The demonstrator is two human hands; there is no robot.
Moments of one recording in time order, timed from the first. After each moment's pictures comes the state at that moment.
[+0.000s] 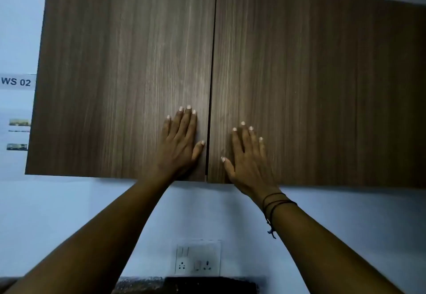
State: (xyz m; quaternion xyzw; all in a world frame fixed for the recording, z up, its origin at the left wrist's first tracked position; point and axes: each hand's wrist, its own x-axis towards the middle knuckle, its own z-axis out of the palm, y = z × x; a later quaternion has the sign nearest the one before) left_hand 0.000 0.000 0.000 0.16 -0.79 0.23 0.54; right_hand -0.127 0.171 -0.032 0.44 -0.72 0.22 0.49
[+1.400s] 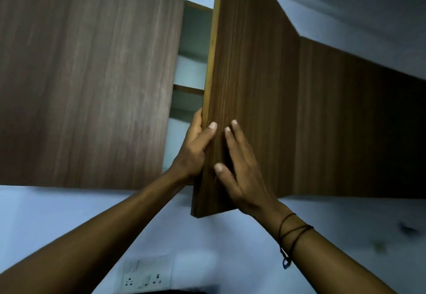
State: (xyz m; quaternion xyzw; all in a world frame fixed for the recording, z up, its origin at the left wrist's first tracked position) left_hand 0.006 0.175 0.029 -0.25 -0.69 -0.47 0.49; right_hand -0.081 0.292 -0.011 0.57 -0.59 0.34 0.45
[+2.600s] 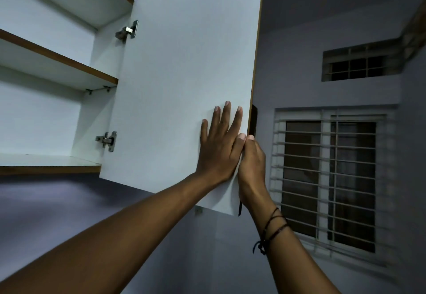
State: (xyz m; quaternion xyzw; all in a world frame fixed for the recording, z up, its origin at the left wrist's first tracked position) left_hand -0.187 0.572 0.027 -0.29 -0.73 -0.24 0.56; right_hand -0.140 0.643 0.007 0.17 -0.59 0.66 0.43
